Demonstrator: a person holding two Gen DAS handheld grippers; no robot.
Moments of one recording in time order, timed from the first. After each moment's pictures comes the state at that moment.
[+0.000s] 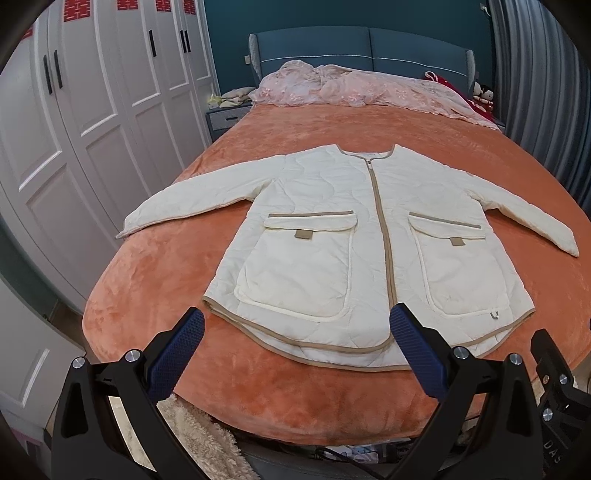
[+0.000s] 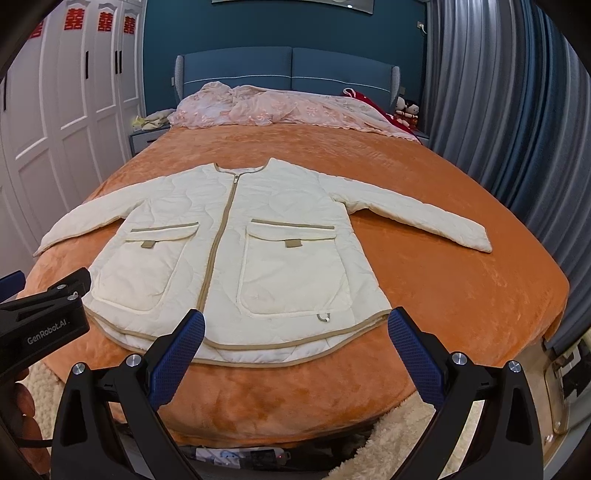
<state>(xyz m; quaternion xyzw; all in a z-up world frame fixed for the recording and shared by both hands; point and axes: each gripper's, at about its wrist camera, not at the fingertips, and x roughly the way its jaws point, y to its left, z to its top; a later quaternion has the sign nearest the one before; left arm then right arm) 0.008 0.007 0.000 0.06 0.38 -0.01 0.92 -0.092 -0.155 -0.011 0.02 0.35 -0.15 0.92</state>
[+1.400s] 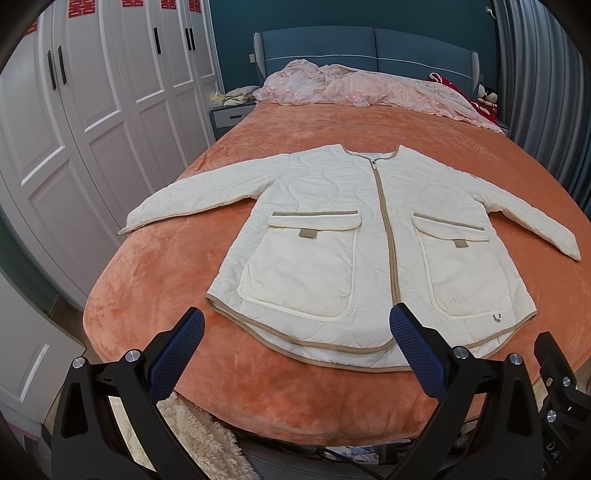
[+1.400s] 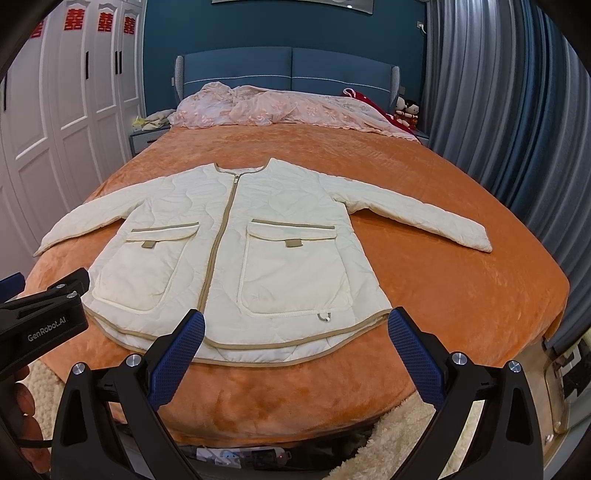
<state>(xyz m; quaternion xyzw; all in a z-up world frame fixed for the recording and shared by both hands) 0.010 0.011 -0.002 0.05 0.39 0.00 0.92 -0.090 -0.156 -0.011 0.02 0.35 -0.15 0.92</state>
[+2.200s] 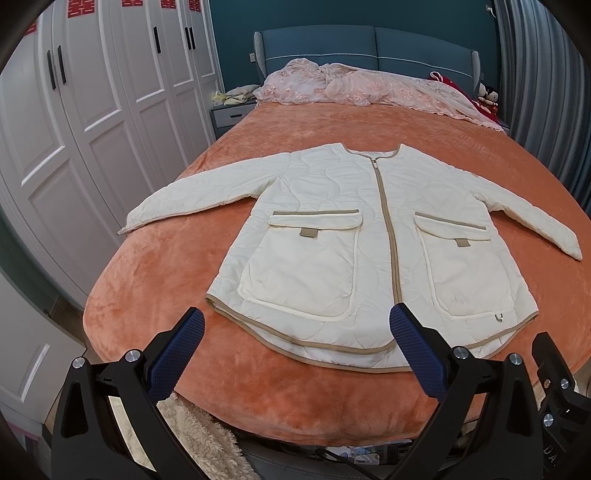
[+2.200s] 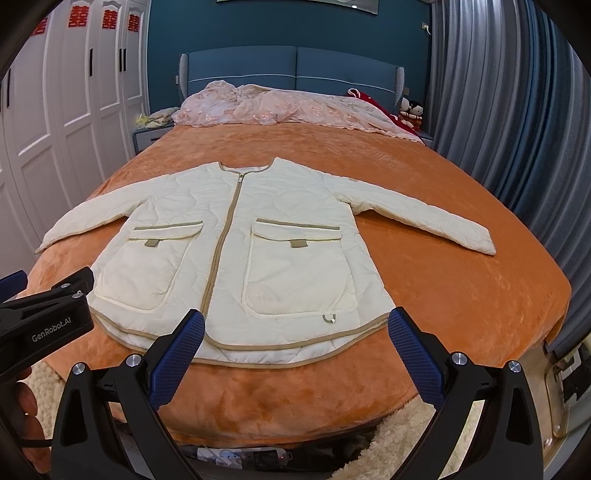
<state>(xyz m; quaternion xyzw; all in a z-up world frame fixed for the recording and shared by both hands) 0.009 0.013 -0.003 0.05 0.39 0.00 0.92 -0.086 -0.149 -0.010 0.02 0.35 -0.15 0.92</state>
